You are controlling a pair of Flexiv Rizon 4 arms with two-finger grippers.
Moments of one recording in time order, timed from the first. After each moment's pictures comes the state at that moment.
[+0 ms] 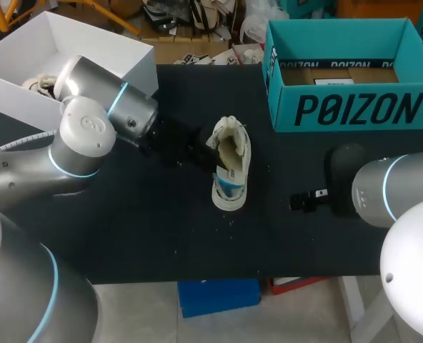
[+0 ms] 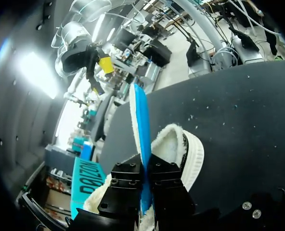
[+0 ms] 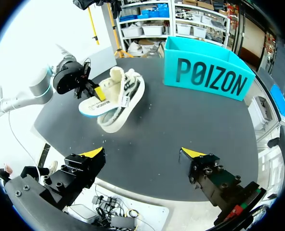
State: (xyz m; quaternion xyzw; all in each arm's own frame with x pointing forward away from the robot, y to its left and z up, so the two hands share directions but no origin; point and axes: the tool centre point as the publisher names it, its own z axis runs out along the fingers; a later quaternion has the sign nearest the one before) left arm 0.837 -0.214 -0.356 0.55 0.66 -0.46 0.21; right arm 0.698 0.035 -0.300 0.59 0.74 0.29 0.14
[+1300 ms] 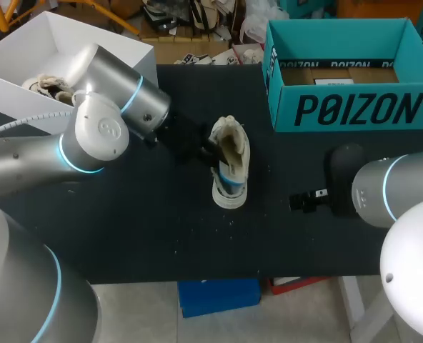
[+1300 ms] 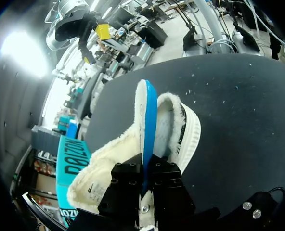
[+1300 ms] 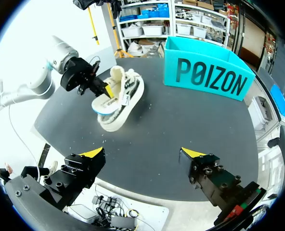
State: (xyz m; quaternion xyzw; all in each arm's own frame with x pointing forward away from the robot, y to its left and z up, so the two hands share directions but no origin) left arm 0.871 -0.215 -0.377 0.54 0.74 -0.36 0.20; right arm 0.698 0.035 -0.300 0.59 0.74 0.29 0.14
